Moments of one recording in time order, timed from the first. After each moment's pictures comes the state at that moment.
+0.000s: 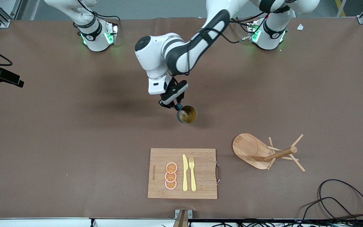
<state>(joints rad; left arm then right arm) -0.92 0.75 -0.04 -1.17 0.38 1.87 -1.76 -0.02 0.05 -0.07 -1.49 0.01 1.43 0.06</state>
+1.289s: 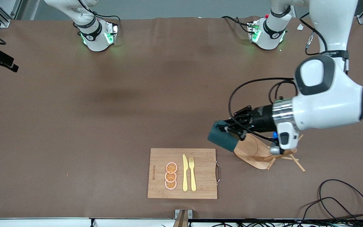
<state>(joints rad) -0.23 0.53 -0.04 -1.20 -0.89 1.79 -1.02 -0.02 -0.08 -0.07 -1.57 0.01 1.41 0.06</state>
